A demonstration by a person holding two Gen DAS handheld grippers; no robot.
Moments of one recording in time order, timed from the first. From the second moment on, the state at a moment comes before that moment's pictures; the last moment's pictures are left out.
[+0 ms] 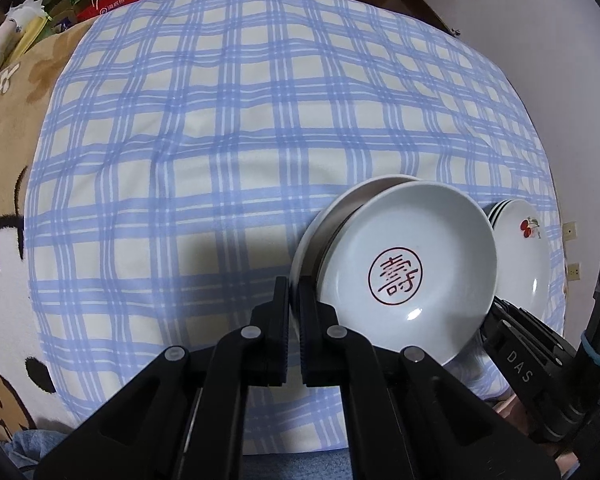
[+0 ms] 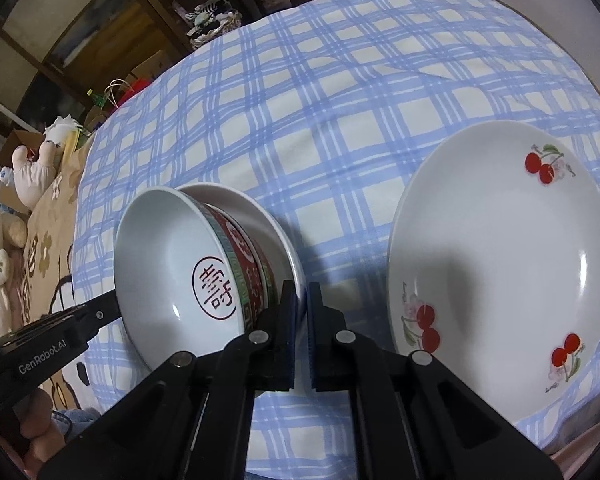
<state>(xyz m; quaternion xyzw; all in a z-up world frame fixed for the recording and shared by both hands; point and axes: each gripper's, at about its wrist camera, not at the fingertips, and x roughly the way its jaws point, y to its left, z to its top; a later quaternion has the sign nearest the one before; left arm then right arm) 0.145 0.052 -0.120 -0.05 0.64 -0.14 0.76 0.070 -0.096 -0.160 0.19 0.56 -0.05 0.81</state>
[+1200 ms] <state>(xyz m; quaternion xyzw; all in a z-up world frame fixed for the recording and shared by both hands) 0.131 0.015 -0.056 -0.06 0.59 -0.20 0.78 0.042 -0.147 -0.095 0.21 0.51 -0.07 0.83</state>
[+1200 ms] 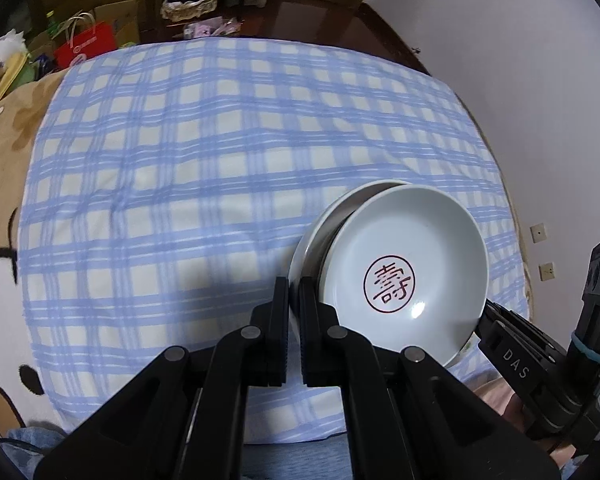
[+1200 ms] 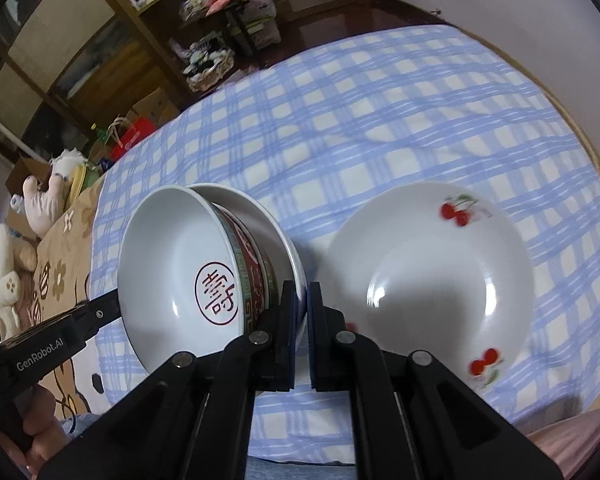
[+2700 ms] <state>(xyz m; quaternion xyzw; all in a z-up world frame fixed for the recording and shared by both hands) 0.121 -0.136 -0.098 0.00 0.61 -0.26 0.75 -0.018 -0.271 -0.127 0.27 0.50 -0.17 0.81</state>
